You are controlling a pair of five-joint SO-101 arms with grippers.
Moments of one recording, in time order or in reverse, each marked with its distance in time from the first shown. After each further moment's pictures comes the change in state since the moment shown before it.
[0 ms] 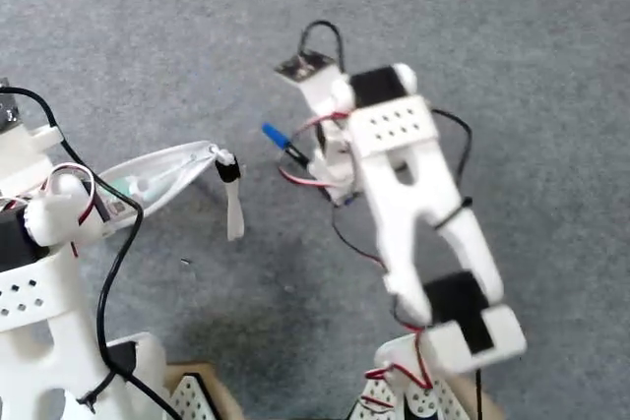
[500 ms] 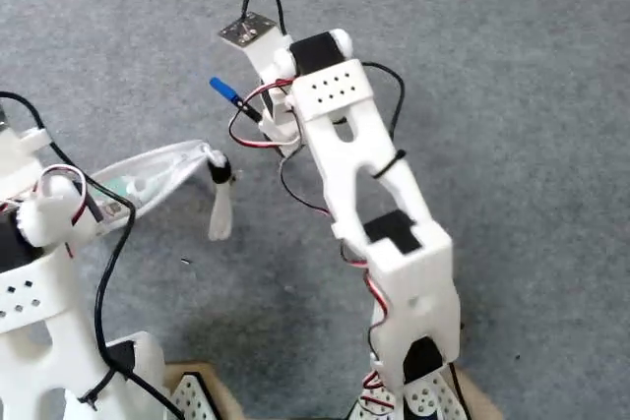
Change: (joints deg) left arm -1.8 0.0 0.0 0.0 0.2; right arm -7.1 29.6 -38.0 0.0 0.0
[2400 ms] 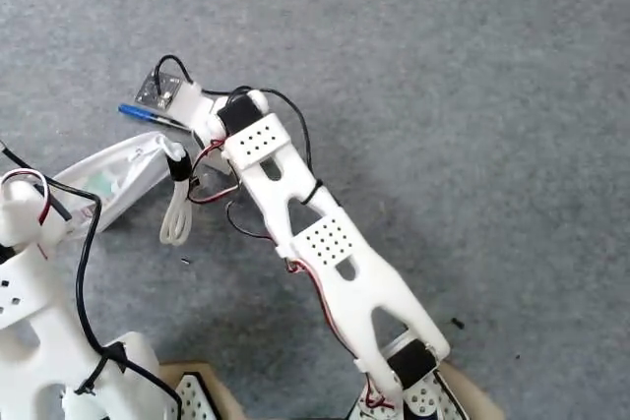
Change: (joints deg) left arm -11.5 0.3 -1.1 -0.3 1.2; right arm -11.2 54.0 -55.4 -15.5 15.4
